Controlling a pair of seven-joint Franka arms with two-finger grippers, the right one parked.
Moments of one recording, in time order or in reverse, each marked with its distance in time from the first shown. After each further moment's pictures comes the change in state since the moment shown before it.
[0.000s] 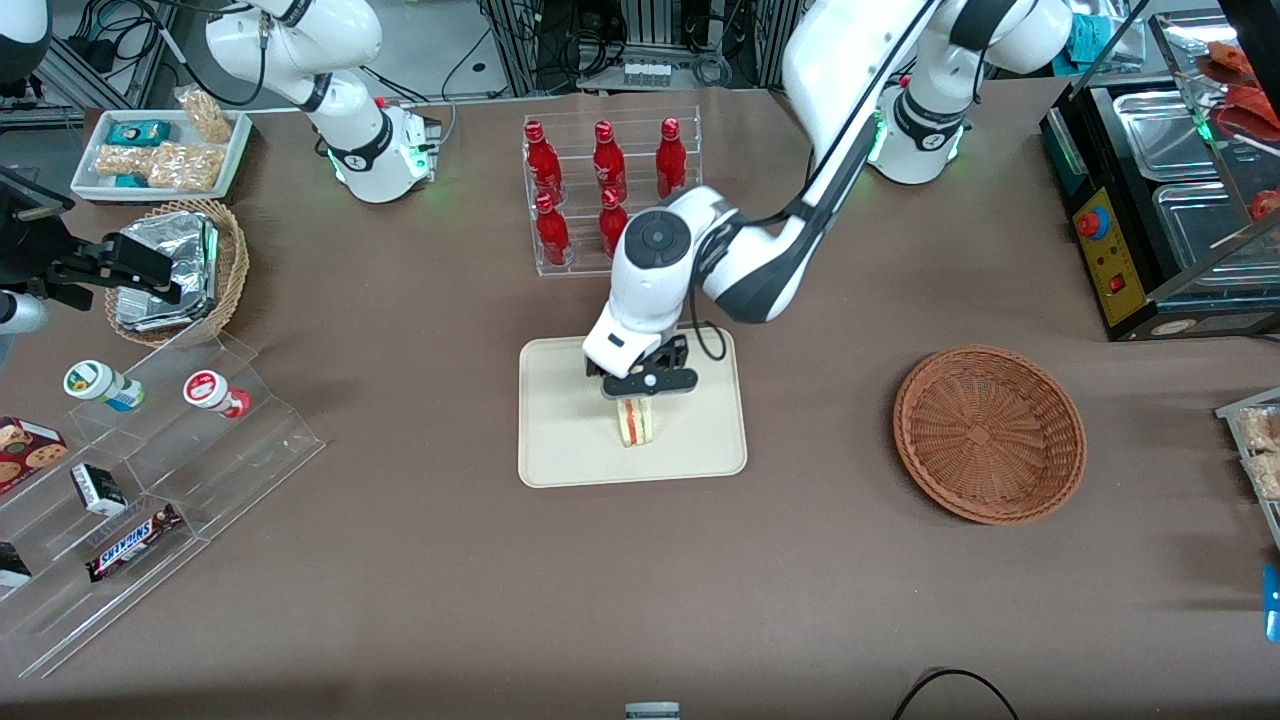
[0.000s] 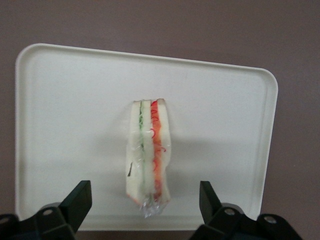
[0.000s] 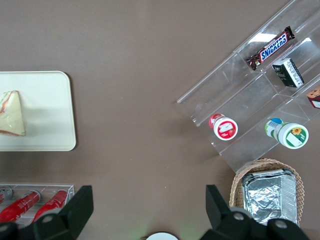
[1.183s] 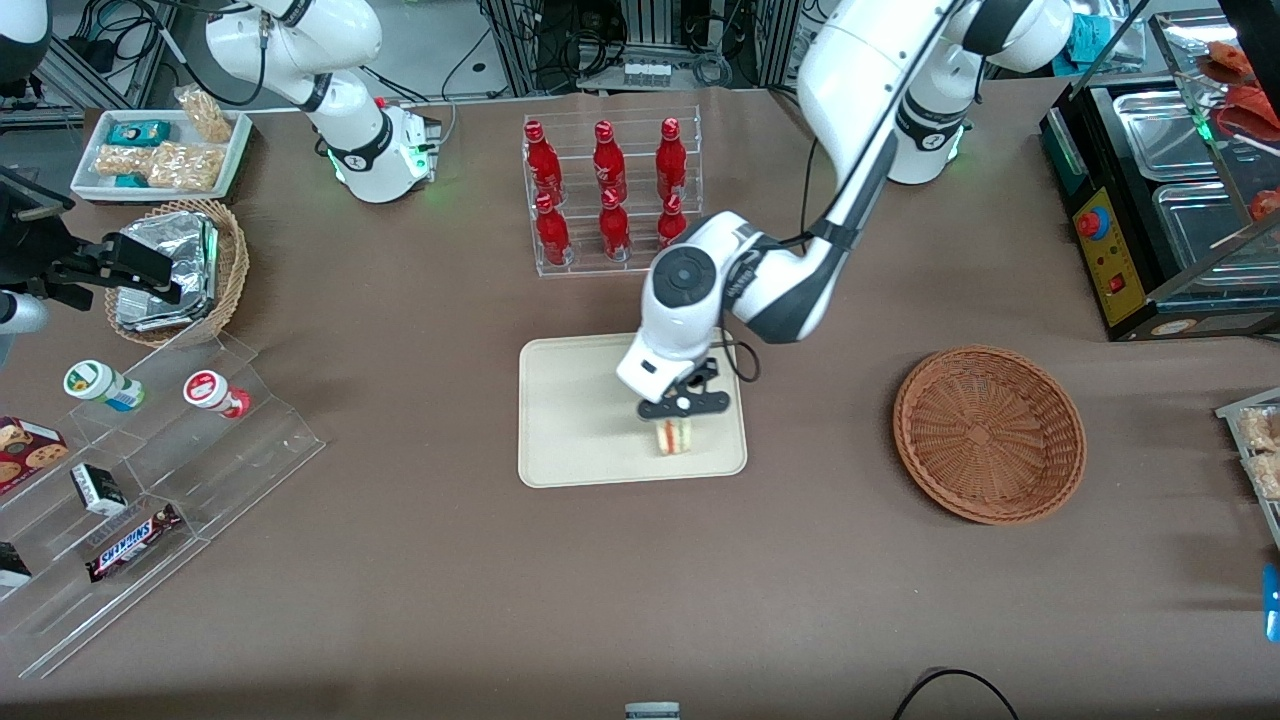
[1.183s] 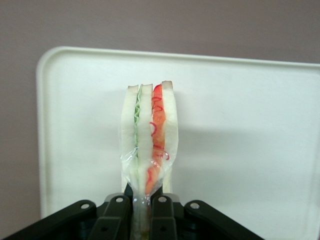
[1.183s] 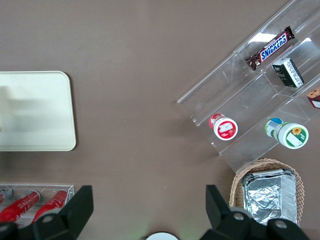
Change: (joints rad) arm 0.005 0.082 0.018 -0.039 0.004 0.087 0.052
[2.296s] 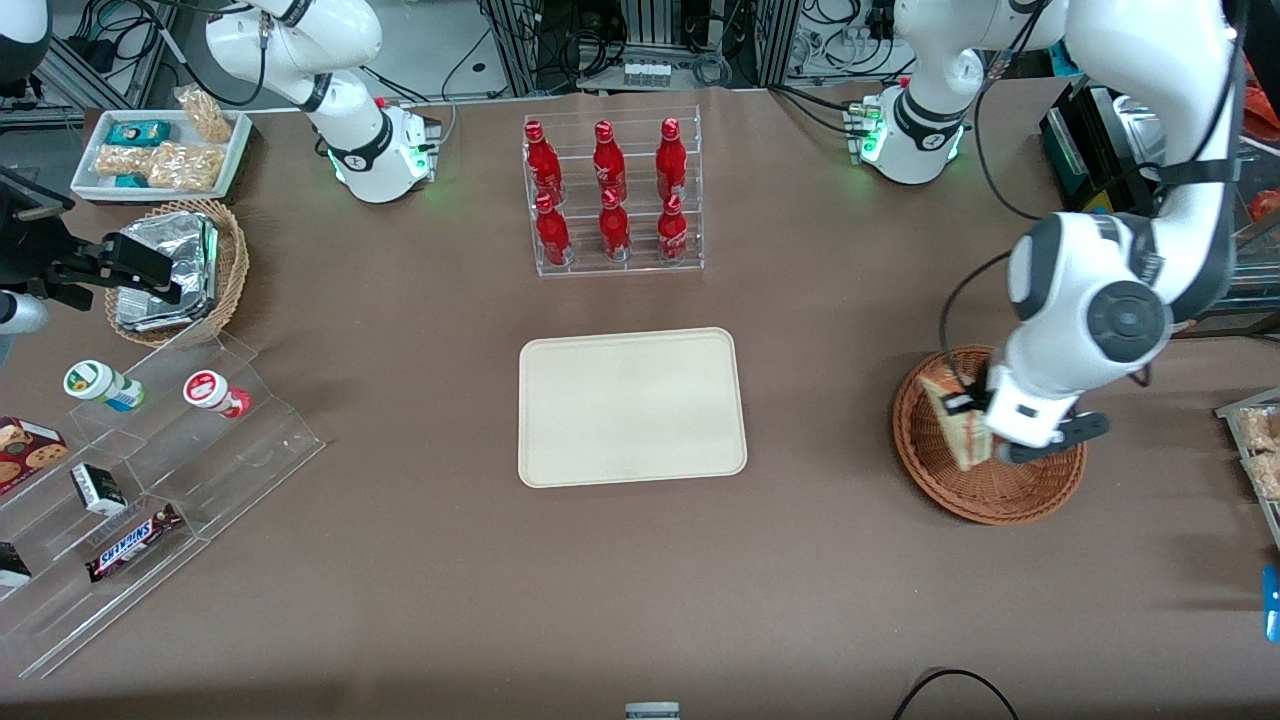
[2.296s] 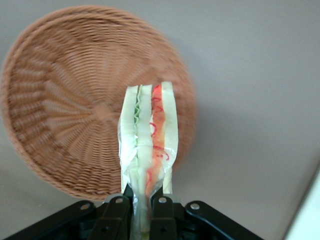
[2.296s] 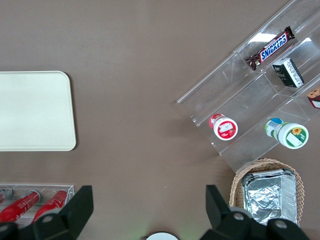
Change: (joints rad) arm 0.556 -0.384 0.018 -0.310 0.055 -0.250 0.417
